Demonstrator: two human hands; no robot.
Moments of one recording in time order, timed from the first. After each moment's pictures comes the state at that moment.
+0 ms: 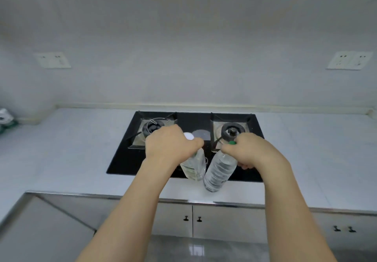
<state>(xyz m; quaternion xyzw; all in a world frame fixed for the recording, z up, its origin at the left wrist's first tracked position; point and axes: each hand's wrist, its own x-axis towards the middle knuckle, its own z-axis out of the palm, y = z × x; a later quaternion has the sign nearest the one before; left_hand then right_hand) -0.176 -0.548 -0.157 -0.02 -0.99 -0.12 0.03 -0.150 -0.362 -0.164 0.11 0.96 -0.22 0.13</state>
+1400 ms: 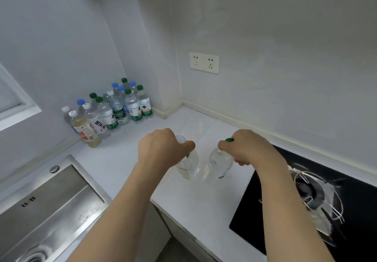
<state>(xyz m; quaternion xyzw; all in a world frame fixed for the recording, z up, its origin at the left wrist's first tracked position) -0.326 -1.019 -0.159 0.29 -0.95 -0.11 0.03 -0.426 -0.846 -0.182 -0.17 0.95 -0.20 0.17</state>
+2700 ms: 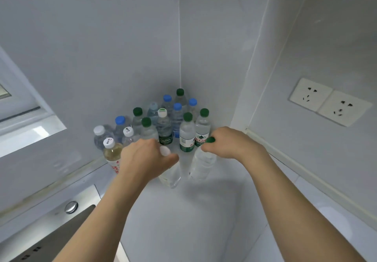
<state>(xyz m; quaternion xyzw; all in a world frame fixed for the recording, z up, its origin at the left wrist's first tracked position) -0.433 -1.420 -0.222 0.38 -0.92 -0.04 0.06 -0.596 -1.283 -0.199 -0.40 0.90 -0.06 0.18</state>
